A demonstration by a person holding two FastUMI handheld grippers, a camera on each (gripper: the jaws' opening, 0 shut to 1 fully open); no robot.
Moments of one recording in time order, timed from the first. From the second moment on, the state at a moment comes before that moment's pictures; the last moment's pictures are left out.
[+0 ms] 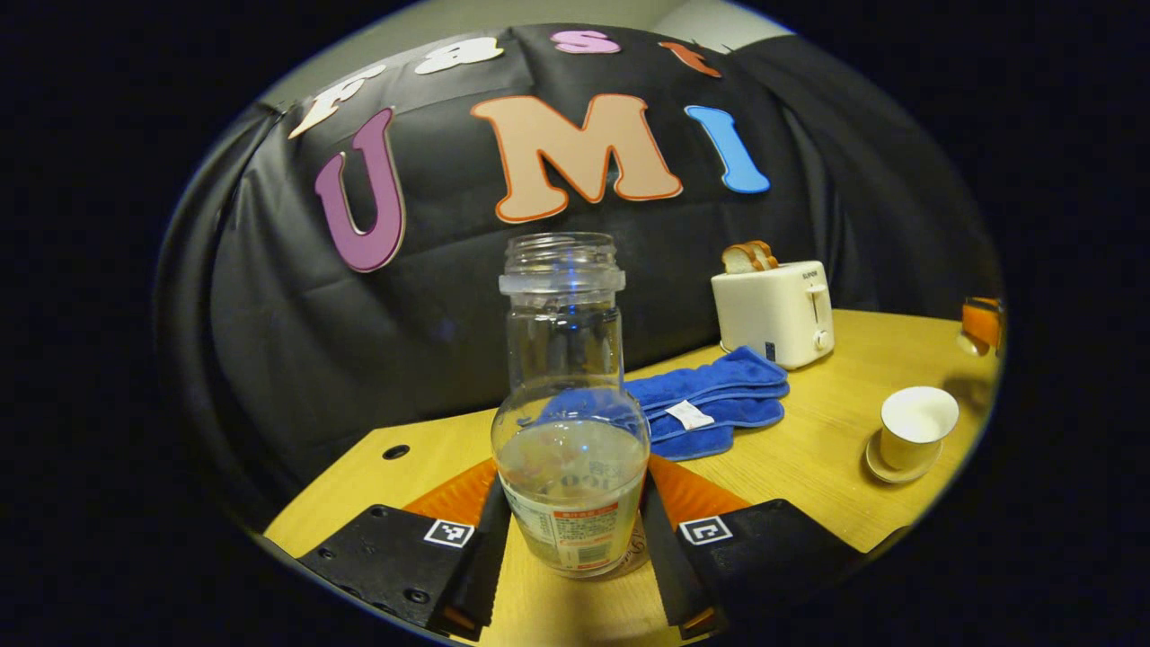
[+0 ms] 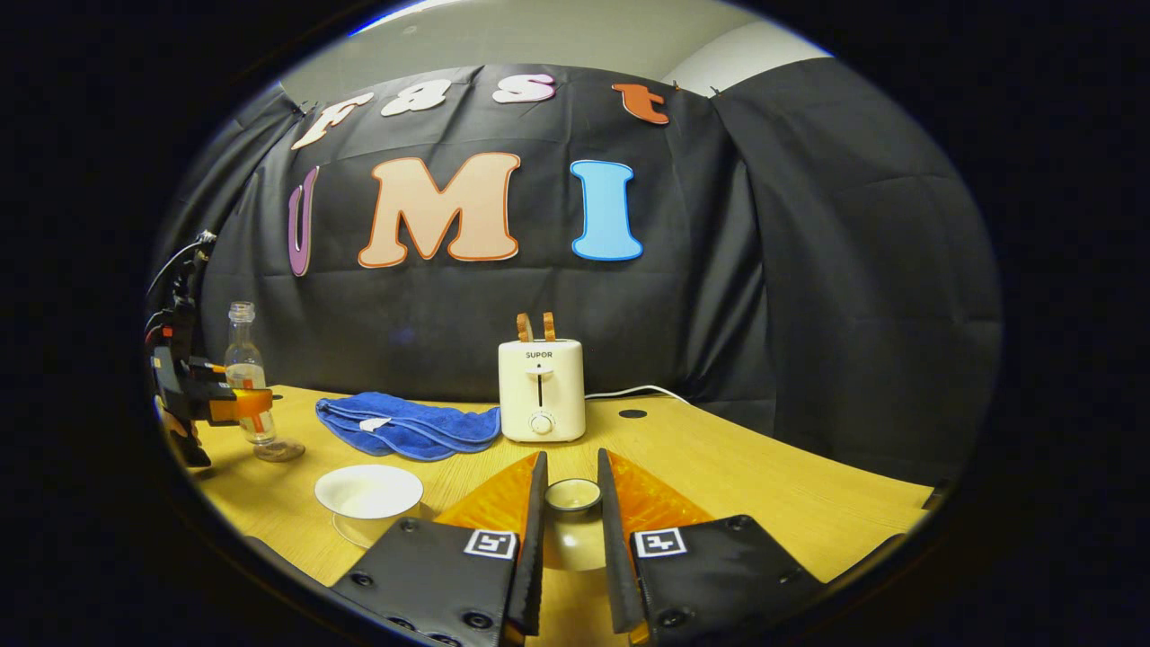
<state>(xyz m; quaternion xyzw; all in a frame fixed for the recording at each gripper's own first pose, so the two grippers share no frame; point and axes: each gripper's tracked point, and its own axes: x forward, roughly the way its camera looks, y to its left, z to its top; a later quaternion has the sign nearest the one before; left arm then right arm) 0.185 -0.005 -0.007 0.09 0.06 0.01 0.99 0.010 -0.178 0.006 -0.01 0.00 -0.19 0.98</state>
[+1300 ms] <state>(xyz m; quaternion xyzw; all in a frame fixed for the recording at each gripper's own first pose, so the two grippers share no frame) 0.199 0.006 -0.019 0.03 0.06 0.02 1.00 0.010 -0.178 0.006 -0.01 0.00 -0.19 0.98</state>
